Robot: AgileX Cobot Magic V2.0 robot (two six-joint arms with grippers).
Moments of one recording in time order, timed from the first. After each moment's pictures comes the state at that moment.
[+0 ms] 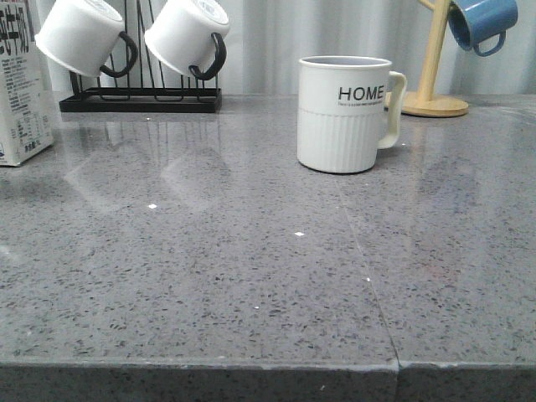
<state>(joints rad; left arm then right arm) -0.15 1.12 -0.66 -0.19 -0.14 0.11 0.30 0.16 -0.31 -0.02 0.44 0.06</state>
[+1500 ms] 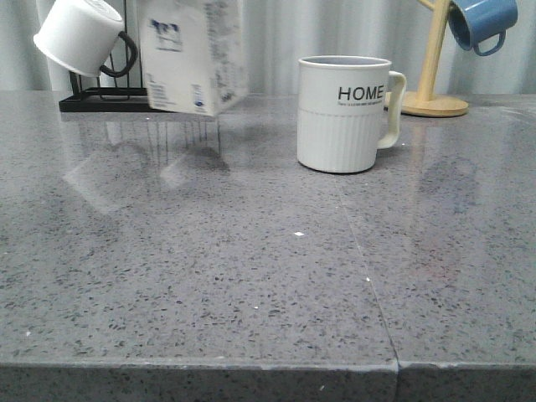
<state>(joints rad) -0.58 1.54 -1.12 -0.21 -0.18 0.11 0.30 0.16 -0.31 -0.02 0.44 0.06</state>
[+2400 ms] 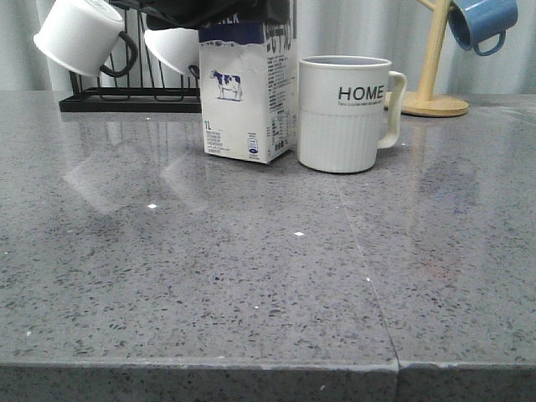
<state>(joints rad) -0.67 1.66 -1.16 -0.25 -0.18 0.11 0.30 0.16 -0.31 -0.02 0.44 0.06</state>
